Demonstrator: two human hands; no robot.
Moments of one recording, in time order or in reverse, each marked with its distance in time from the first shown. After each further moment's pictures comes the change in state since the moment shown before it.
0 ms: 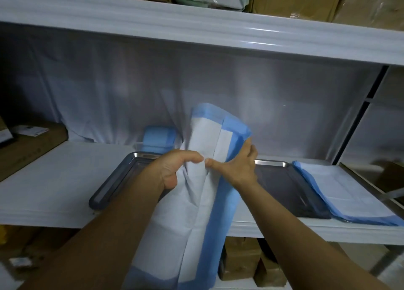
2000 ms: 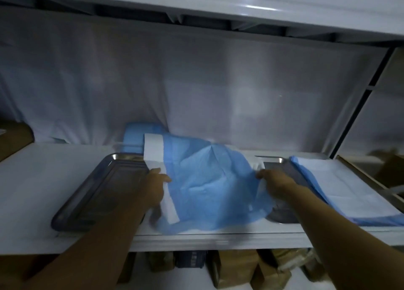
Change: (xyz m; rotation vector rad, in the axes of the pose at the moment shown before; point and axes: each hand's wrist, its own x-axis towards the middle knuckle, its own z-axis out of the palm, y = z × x) left_hand 0.123 -0.084 -0.065 1.204 0.179 0.286; right_hand 0.095 0.115 -0.057 -0.685 -0.326 0.120
